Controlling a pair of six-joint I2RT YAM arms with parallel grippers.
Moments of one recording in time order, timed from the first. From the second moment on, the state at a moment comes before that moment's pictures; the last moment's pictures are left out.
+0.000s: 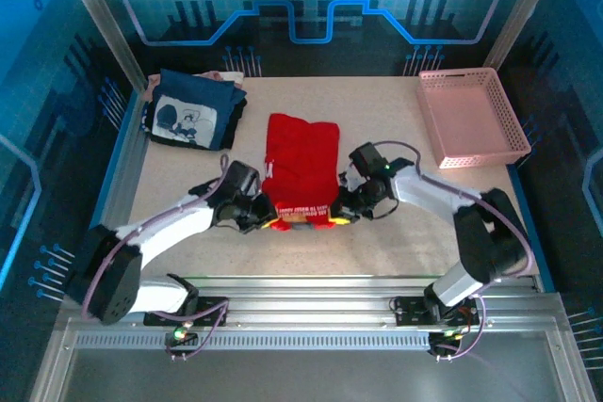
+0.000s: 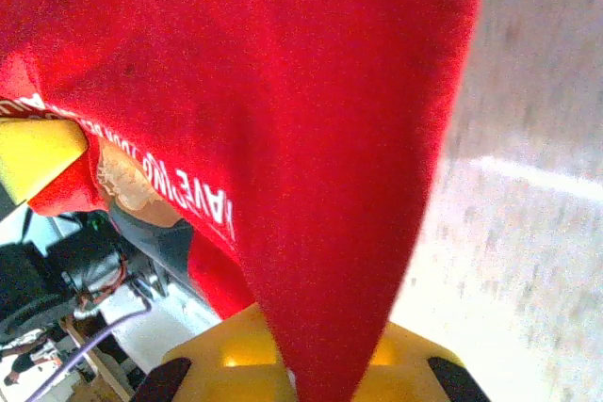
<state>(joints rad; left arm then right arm) -0.52 1.28 0.69 -0.48 0.35 -1.00 0.54 1.52 0.94 -0.70 -0.61 0.66</state>
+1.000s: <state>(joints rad) -0.27 1.76 1.37 -0.68 0.52 -0.89 0.30 1.86 1.50 -0.91 -0.63 0.55</state>
